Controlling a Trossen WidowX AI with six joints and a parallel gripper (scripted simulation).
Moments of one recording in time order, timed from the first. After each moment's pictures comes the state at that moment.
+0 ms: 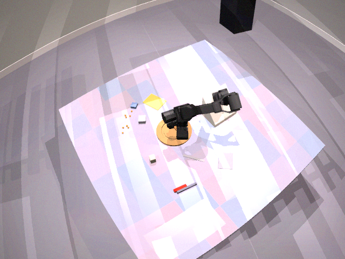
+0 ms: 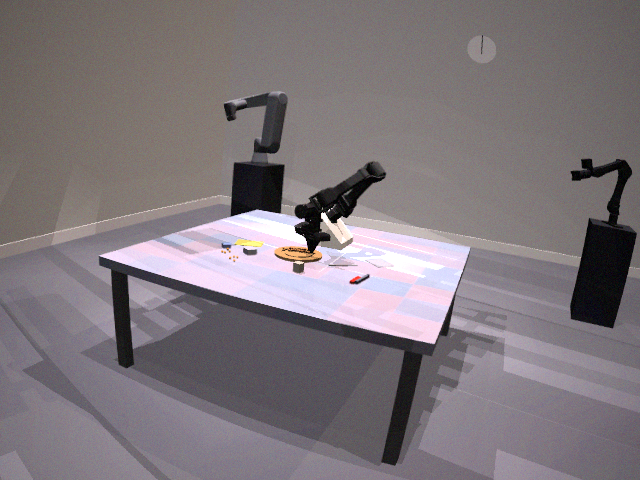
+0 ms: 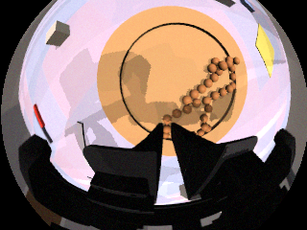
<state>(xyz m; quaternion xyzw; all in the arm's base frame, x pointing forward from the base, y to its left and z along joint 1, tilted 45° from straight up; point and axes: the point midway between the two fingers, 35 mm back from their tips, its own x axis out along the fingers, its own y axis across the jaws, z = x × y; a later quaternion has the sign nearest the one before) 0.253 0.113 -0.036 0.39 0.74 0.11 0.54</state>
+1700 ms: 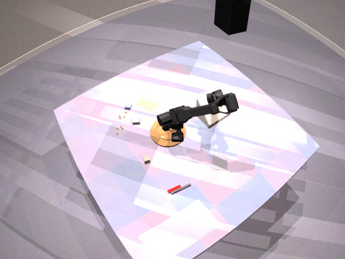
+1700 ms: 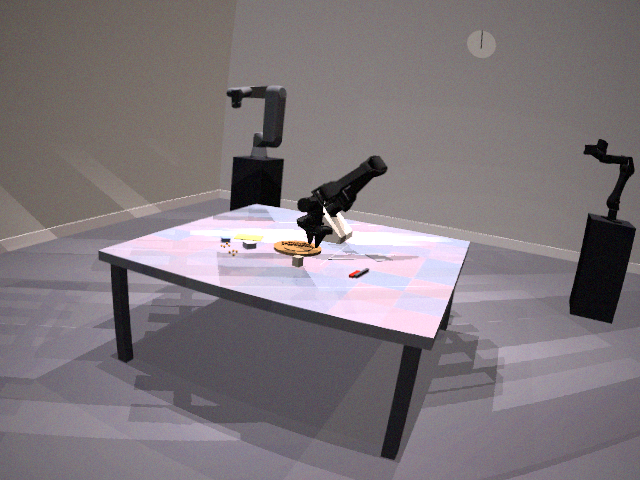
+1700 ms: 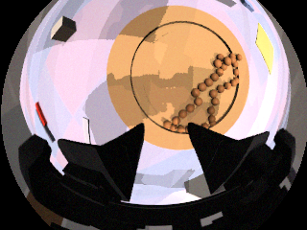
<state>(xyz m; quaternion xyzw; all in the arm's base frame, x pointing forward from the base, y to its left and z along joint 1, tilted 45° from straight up) 0.252 0.120 -0.023 0.40 0.74 0.10 0.53</state>
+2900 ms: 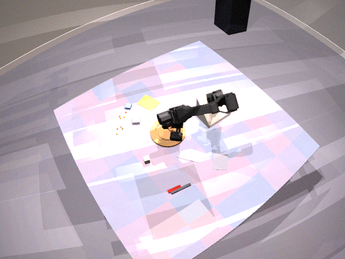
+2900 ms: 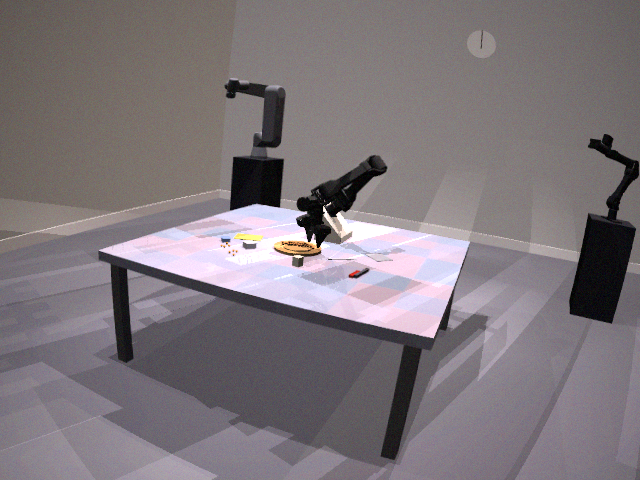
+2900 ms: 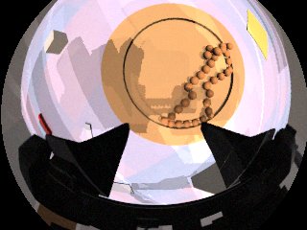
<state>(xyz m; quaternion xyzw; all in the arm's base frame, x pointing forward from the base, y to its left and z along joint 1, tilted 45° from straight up) 0.250 0.116 -0.021 0.42 0.75 0.06 0.51</state>
